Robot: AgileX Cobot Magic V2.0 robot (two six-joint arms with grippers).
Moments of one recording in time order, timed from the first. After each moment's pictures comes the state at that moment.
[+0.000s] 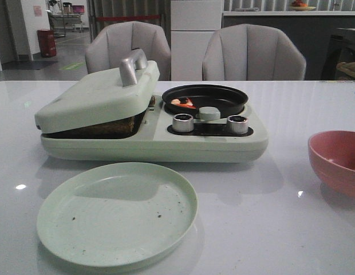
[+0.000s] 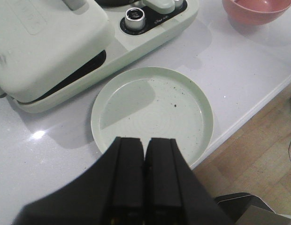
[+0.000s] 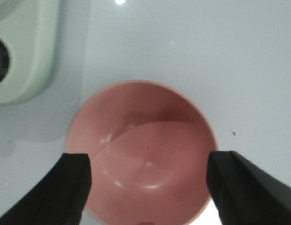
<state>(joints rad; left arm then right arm) -0.46 0.79 -0.71 -0.37 0.71 0.43 -0.11 1.43 -1.04 0.27 0.75 -0.31</state>
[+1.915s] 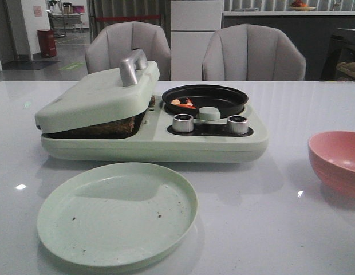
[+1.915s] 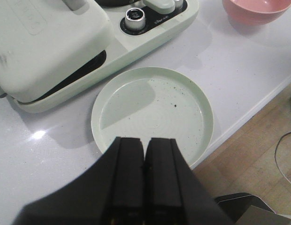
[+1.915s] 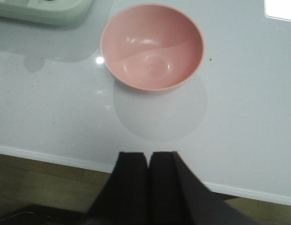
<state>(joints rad) -0.46 0.79 -0.71 -0.37 0.71 0.43 0.12 0.51 -0.55 -0.08 0.87 0.06</state>
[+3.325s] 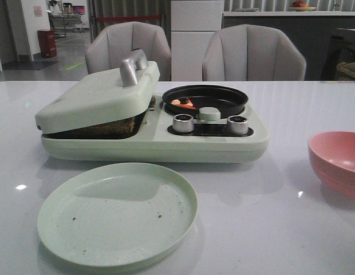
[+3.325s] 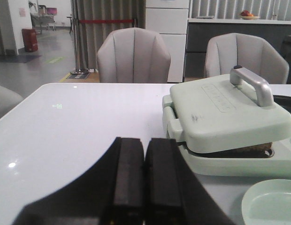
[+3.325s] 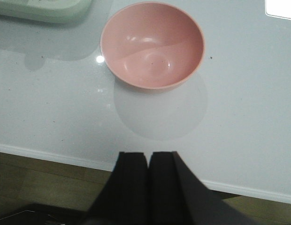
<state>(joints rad) -0.09 0.00 0.00 0.05 0.06 -0.10 0.12 0.51 -0.55 -0.07 0.88 0.06</state>
